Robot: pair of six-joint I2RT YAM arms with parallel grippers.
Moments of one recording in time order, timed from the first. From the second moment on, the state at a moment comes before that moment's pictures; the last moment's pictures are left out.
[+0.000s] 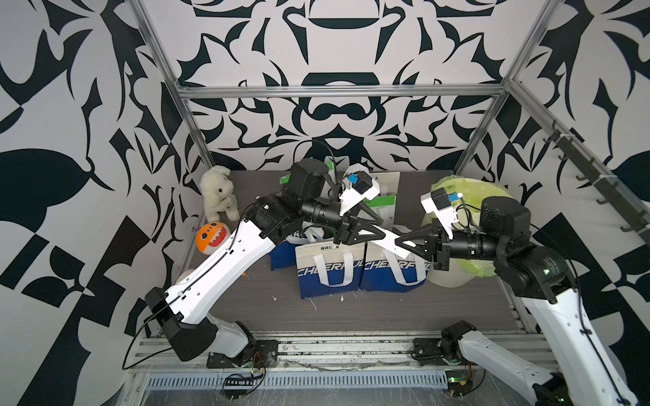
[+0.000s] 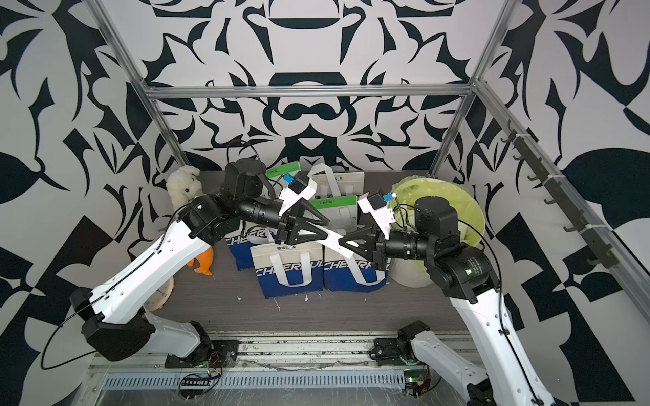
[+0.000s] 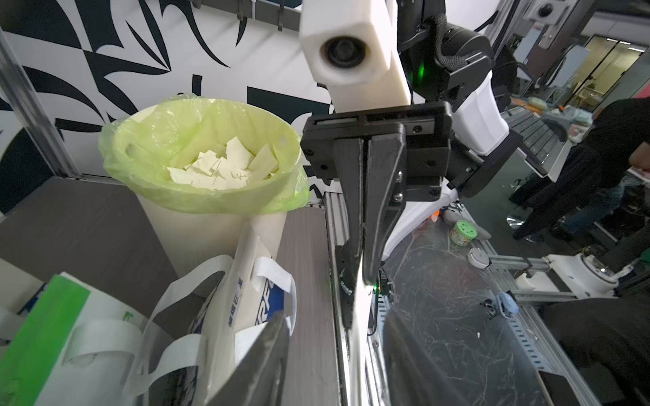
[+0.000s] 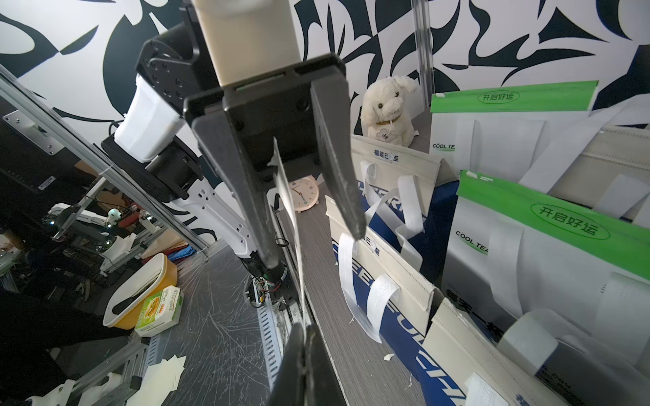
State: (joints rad) left arm -0.82 1.42 1.65 -0.61 0.93 0.10; right arm 0.37 0.89 1.35 -0.86 -0.92 0.11
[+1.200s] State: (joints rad) left arm -0.83 1.37 1.52 -0.42 0.93 0.02; right arm 0.37 0.89 1.33 -0.75 -0.91 0.20
